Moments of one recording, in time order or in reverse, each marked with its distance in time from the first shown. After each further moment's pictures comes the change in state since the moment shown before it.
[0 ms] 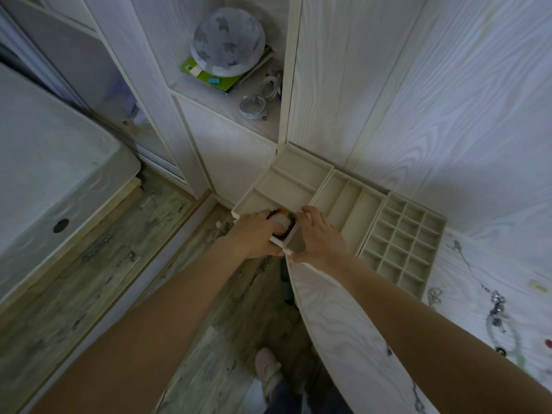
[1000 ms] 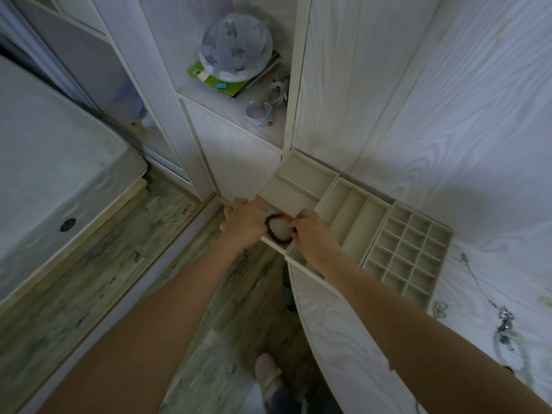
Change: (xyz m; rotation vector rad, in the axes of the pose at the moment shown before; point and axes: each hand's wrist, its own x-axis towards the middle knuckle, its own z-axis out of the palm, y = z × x) left_hand 0.012 -0.015 -0.011 -0.519 0.236 -0.477; right_hand 0.024 -0.016 -0.009 0.047 0.061 0.010
